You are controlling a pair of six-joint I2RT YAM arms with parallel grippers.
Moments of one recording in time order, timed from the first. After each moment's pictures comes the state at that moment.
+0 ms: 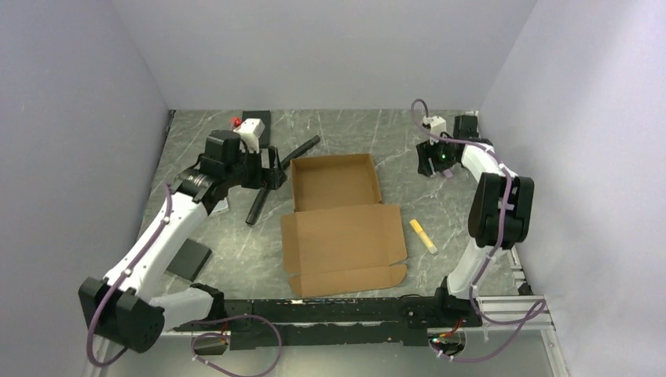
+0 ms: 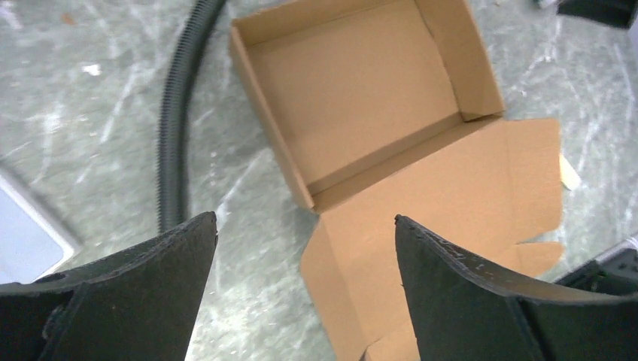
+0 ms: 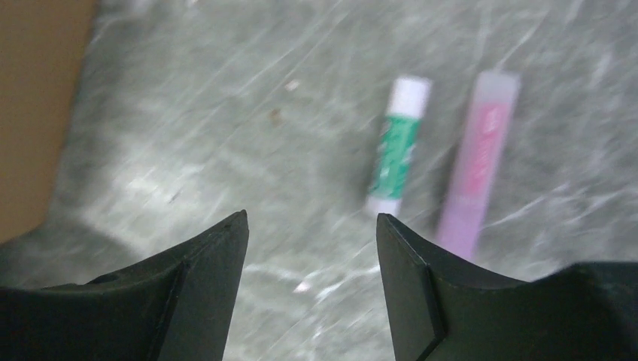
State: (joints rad) left arm -0.36 1.20 1.13 -0.55 0.19 -0.29; right arm -0.14 1.77 1.25 -0.47 -0.45 -0.51
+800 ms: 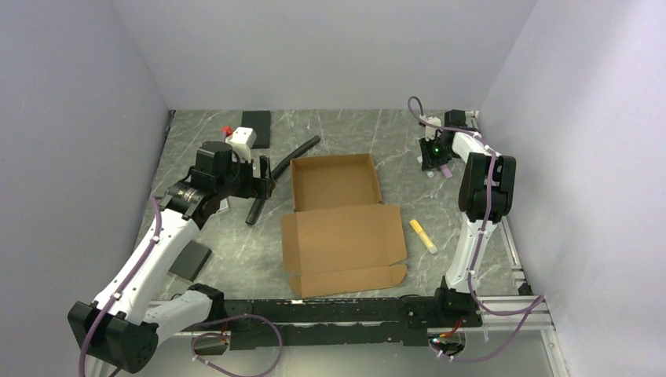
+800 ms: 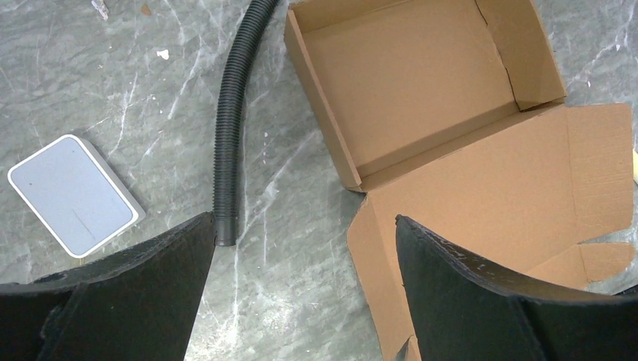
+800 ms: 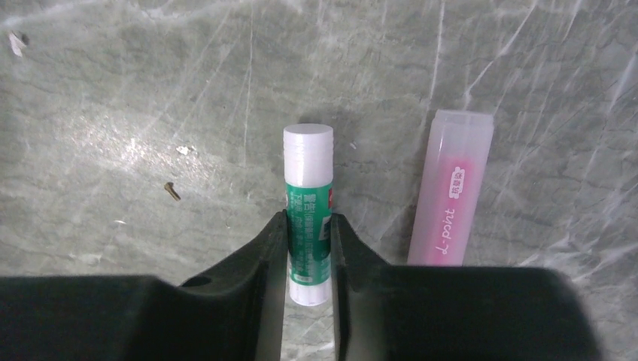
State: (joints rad) left arm -0.36 1.04 1.05 -0.61 0.06 -0.20; right arm -0.12 2.16 1.61 -0.57 -0.29 -0.44
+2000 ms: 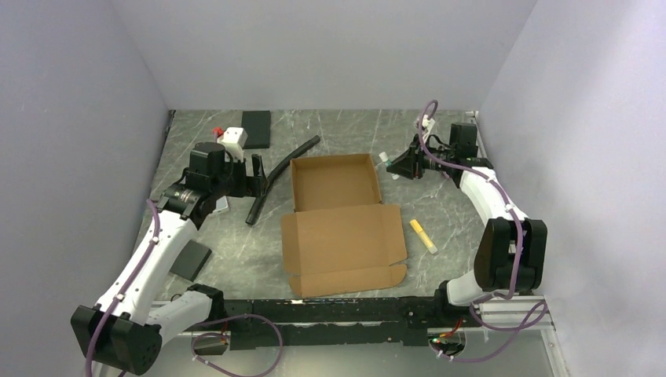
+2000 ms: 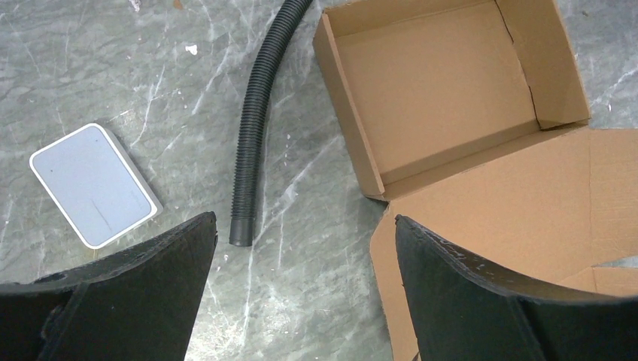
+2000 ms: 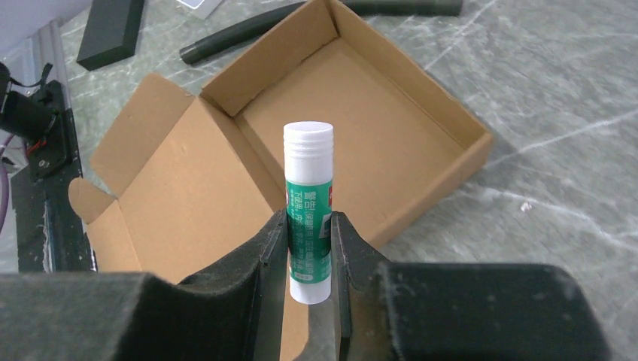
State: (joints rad) left arm -0.29 1.03 1.02 -0.58 0.06 -0.20; right arm -0.05 1.48 1.07 -0.28 -1.10 -0.34
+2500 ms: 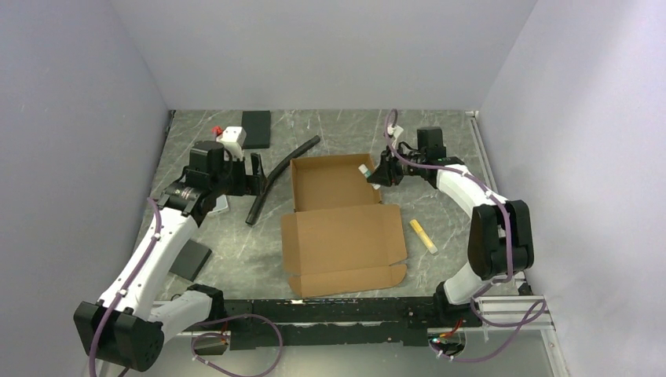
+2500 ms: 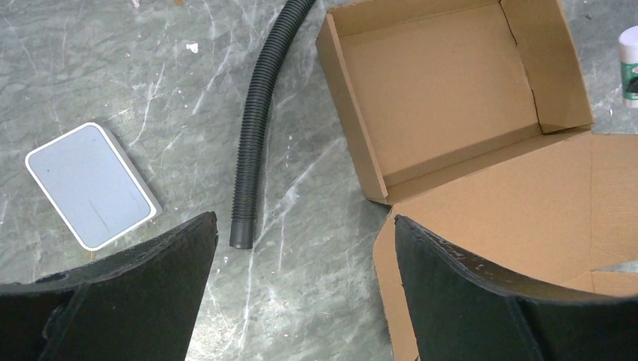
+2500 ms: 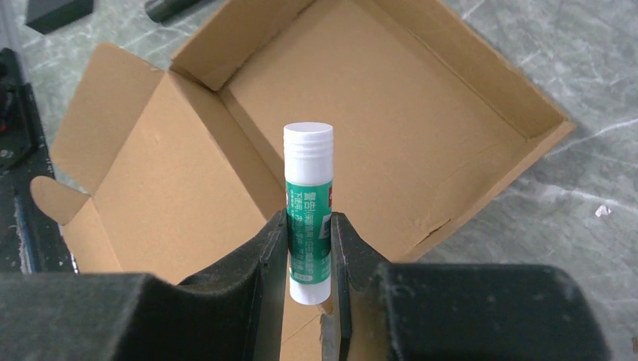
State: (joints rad) left arm -0.26 1.05 1.01 -0.57 0.08 -0.20; right arm 0.15 1.58 1.06 -0.22 -0.91 -0.29
